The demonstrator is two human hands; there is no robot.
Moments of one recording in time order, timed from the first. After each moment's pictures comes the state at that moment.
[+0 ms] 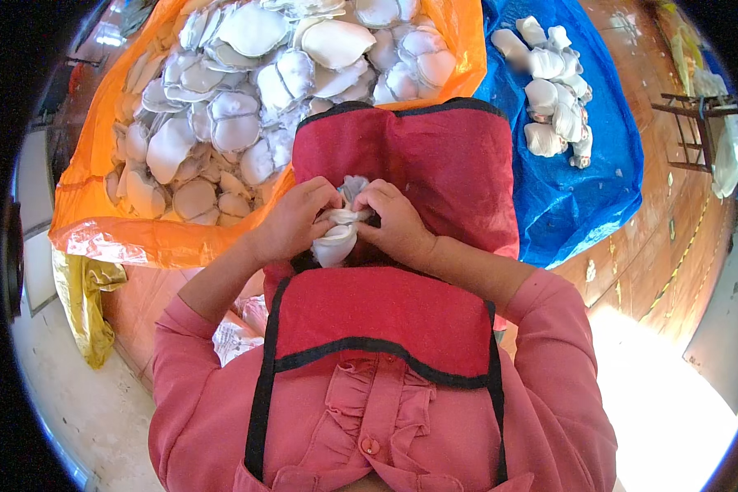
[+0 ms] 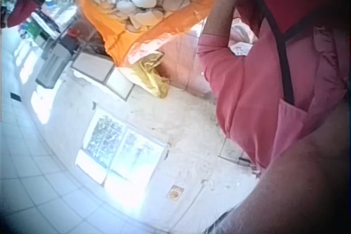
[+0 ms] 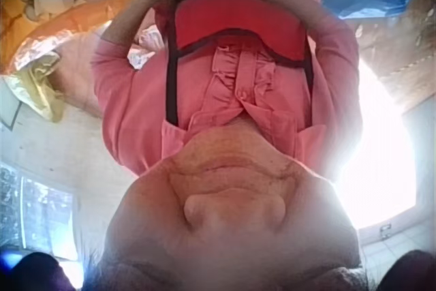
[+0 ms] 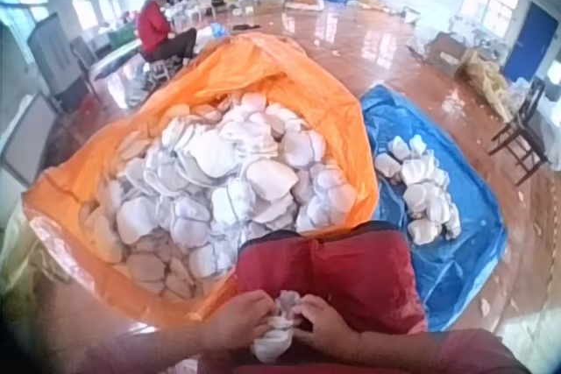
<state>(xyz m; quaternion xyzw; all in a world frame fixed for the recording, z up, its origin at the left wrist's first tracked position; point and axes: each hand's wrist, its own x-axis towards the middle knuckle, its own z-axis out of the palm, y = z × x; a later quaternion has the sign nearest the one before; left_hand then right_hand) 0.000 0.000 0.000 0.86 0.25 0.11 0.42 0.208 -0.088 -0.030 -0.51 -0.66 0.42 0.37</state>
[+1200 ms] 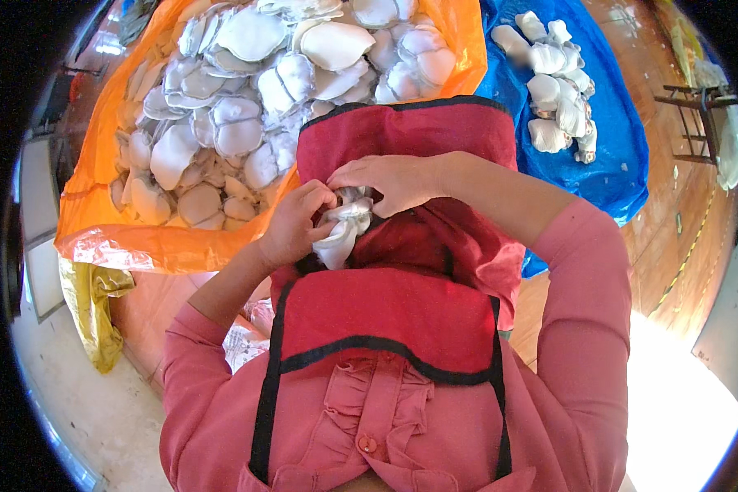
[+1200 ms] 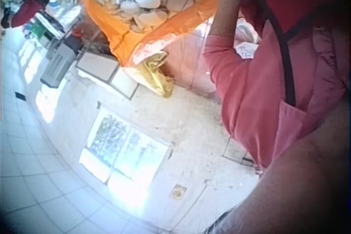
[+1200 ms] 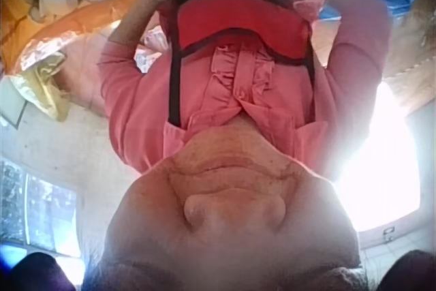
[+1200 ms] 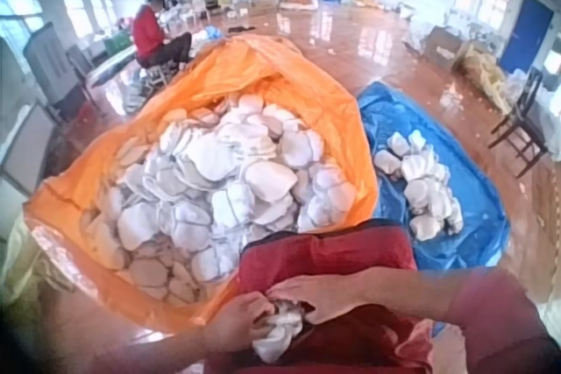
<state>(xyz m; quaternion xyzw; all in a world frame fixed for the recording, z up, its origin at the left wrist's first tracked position) -0.004 -0.005 -0.005 0.84 0.28 0.17 0.44 0.243 0.003 -0.009 -0.27 -0.82 0.49 0.12</state>
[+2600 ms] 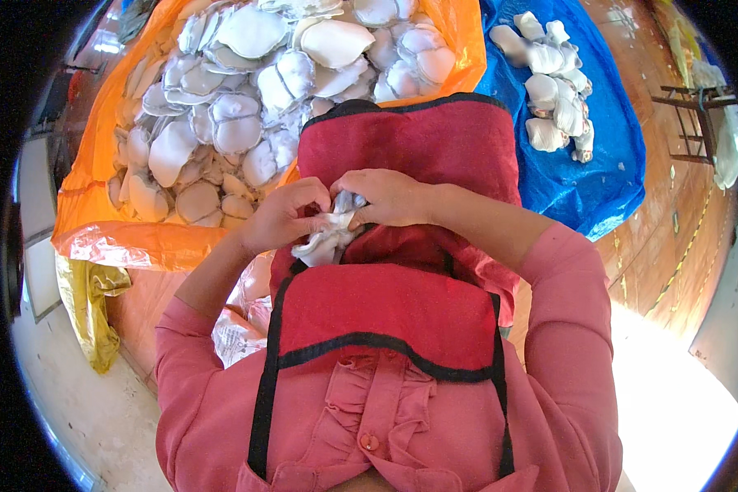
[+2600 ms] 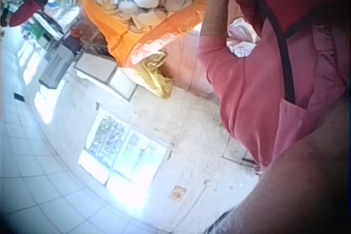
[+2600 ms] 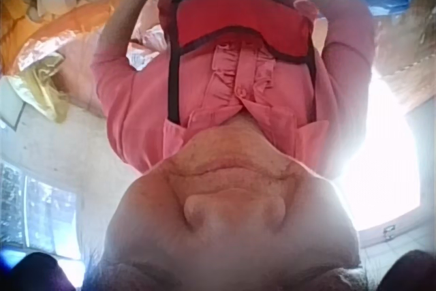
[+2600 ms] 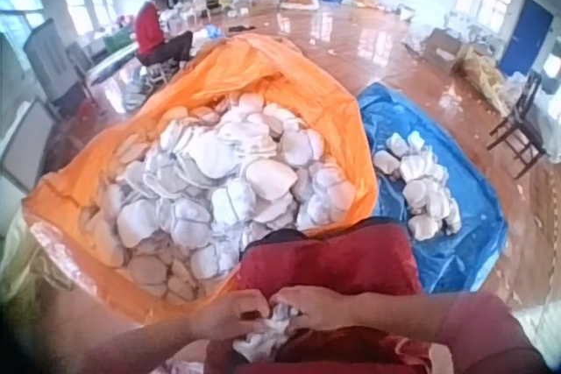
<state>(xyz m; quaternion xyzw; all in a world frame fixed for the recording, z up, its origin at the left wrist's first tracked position) -0.022 0.016 0.005 0.78 0.20 0.09 0.58 0.220 -0.029 -0.004 -0.38 -0.75 0.52 0.14</state>
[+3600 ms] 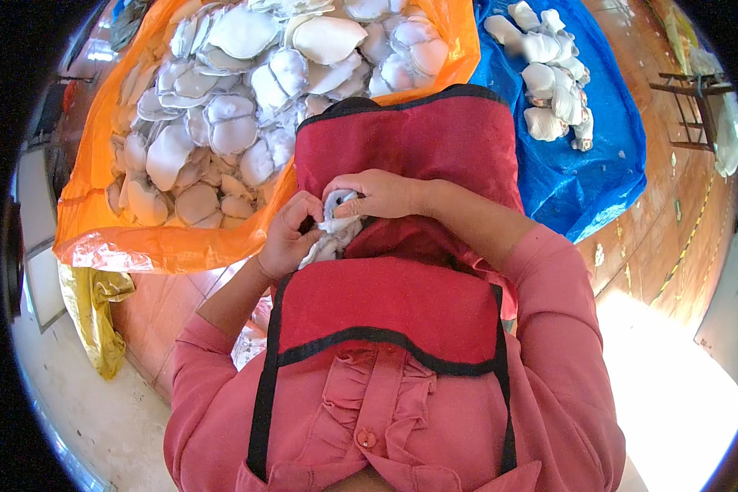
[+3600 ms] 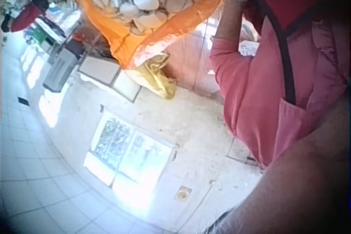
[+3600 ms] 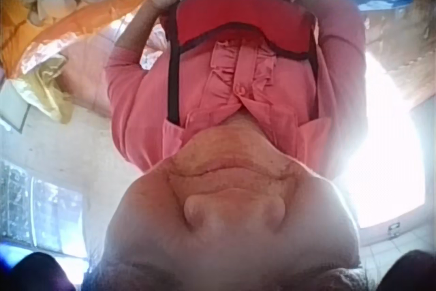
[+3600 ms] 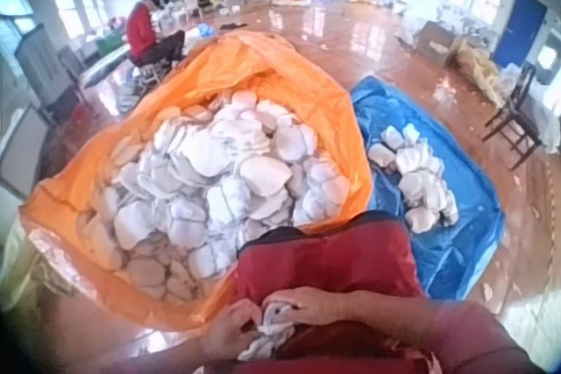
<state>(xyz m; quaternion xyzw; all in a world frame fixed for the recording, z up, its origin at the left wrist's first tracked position) -0.023 -0.030 -0.017 0.78 0.28 0.23 0.52 0.218 -0.032 -0.020 -0.34 -0.63 0.67 0.18</state>
